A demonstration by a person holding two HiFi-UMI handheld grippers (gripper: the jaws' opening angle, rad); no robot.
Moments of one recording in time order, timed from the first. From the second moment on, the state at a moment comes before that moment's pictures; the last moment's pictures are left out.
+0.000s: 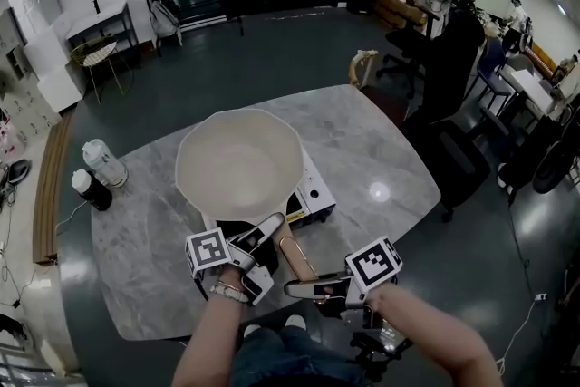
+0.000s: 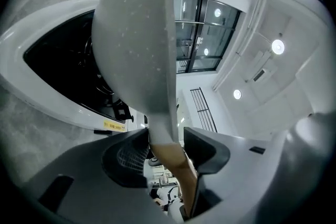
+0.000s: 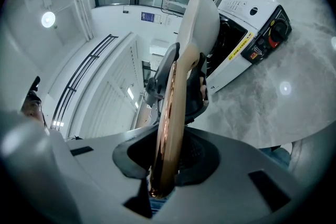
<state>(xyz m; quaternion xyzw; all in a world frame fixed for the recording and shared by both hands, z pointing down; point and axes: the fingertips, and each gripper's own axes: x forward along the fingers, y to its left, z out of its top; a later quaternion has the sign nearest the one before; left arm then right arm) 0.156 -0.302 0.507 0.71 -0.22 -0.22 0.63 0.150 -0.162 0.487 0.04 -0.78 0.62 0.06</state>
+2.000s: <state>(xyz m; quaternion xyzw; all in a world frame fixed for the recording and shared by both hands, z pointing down) 0.173 -0.319 0.373 0.88 -0.31 -0.15 0.32 0.159 -0.168 0.463 0.12 -0.92 0.35 0.10</state>
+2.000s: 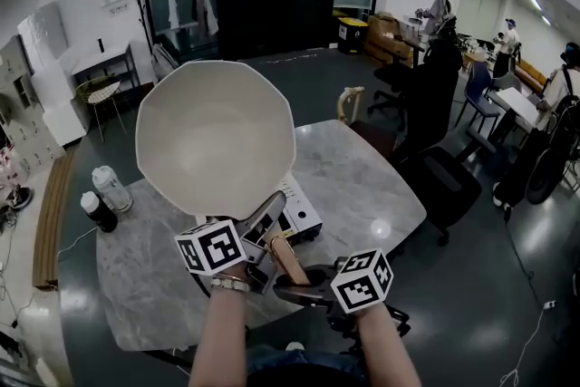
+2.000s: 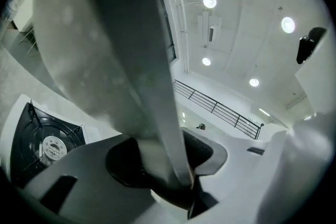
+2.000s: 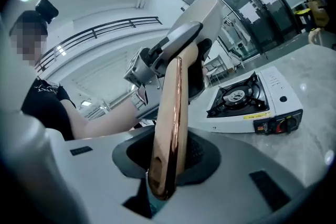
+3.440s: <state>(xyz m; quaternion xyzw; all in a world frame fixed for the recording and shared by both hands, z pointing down) -0.078 -0.284 0.304 0.84 -0.49 -0.17 0.19 -0.052 -0.158 0.430 0.02 -0.96 0.22 0.19</state>
